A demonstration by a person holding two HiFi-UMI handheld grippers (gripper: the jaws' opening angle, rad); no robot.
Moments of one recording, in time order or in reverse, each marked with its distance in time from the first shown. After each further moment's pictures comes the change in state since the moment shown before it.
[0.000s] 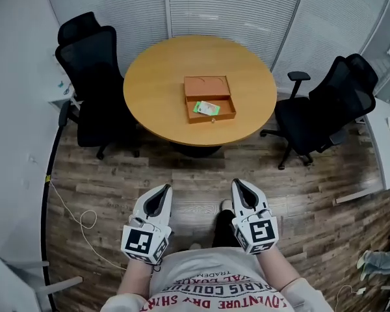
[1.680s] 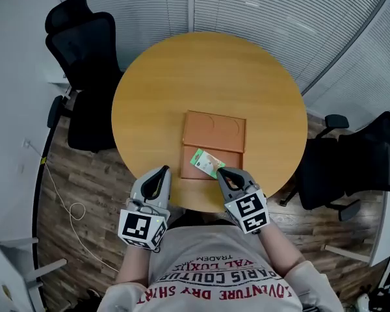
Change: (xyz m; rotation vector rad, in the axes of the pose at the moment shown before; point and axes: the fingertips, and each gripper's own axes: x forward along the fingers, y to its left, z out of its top) left arm 0.351 0.170 0.026 -0.071 0.043 0.217; right arm 0.385 -0.155 -0.027 -0.158 0.351 0.455
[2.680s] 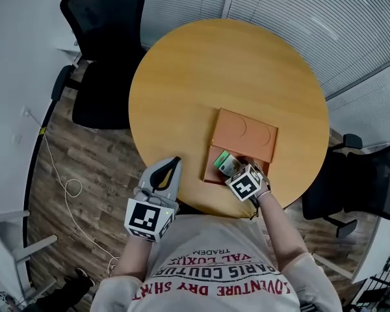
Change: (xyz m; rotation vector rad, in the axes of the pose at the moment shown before) left arm 0.014 0.086 -0.036 -0.054 0.053 0.034; right arm 0.147 -0.013 -0.141 -0.220 0.672 0.130
